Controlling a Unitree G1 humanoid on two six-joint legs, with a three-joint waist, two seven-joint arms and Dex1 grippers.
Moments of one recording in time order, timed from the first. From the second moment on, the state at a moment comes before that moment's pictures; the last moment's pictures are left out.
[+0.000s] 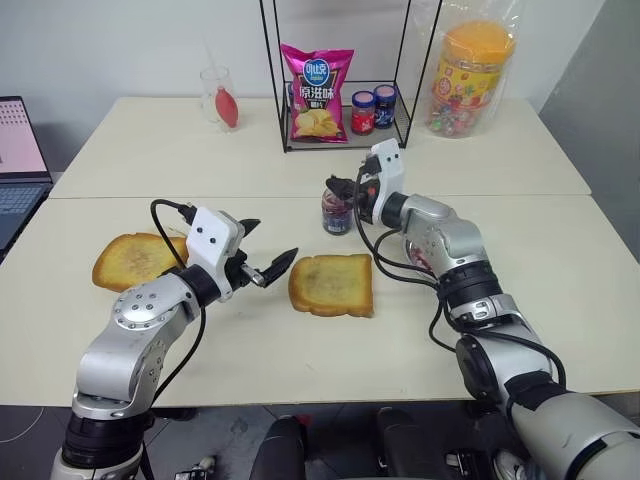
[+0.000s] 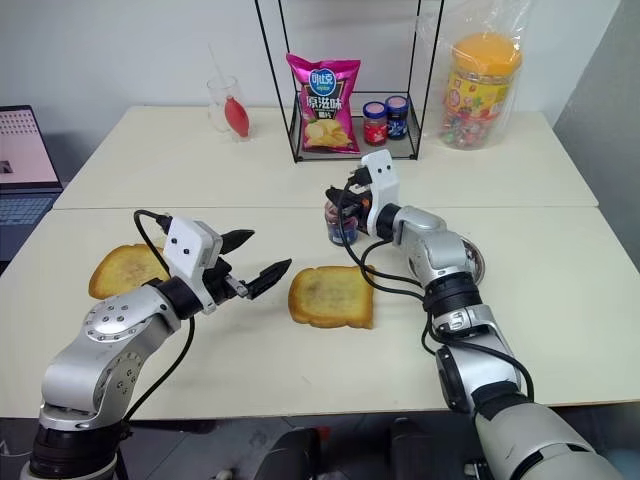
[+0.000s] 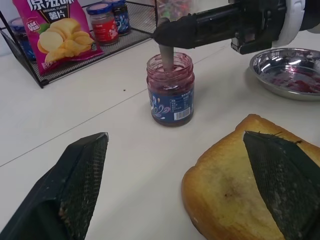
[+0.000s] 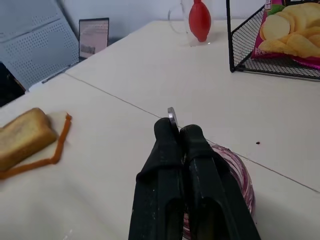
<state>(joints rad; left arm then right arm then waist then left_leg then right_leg) -0.20 0.58 0.12 -0.47 -0.41 0.60 -0.53 -1.00 -0.09 -0.04 0.58 0.30 0.50 0.58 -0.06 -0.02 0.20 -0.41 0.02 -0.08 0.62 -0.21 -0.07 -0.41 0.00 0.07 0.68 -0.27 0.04</state>
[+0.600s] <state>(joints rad) -0.21 0.57 0.10 -0.47 -0.40 0.60 -0.53 -1.02 -0.08 -0.20 0.56 0.42 0.62 0.47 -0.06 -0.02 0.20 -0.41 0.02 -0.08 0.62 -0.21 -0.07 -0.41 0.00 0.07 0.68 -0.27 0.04</state>
